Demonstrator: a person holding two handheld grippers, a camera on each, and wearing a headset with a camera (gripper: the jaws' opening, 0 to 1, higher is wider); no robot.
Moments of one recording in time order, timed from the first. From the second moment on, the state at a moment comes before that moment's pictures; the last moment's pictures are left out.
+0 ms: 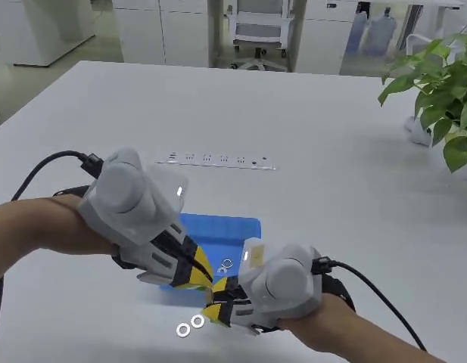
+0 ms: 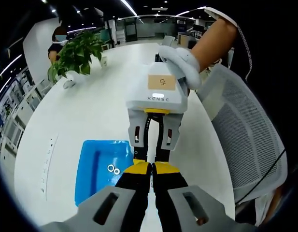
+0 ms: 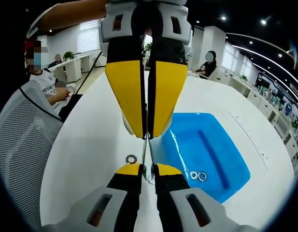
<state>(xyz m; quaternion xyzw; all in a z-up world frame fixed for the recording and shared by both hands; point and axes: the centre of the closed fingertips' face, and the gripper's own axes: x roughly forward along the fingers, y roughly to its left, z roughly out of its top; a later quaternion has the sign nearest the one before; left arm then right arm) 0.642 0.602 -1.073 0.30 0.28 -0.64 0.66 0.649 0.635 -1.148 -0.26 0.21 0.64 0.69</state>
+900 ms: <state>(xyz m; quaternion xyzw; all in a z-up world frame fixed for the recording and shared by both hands) 0.652 0.600 -1.077 0.28 0.28 -0.63 0.67 0.654 0.636 -1.155 -0.25 0.22 0.64 0.69</state>
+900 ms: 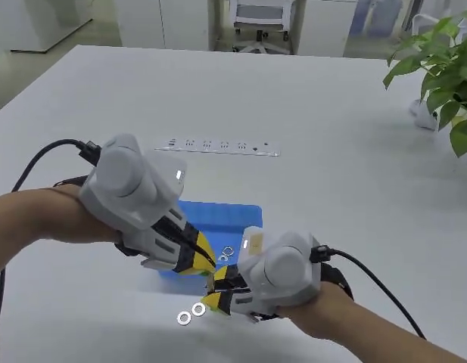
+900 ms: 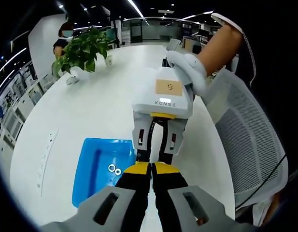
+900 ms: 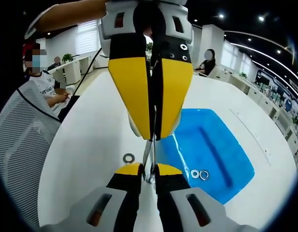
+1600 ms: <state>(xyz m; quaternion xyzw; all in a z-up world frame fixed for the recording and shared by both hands) 0.656 0.601 -1.078 0.28 0.29 -0.64 0.66 0.655 0.637 -1.152 -0.25 0.21 0.64 0.70</state>
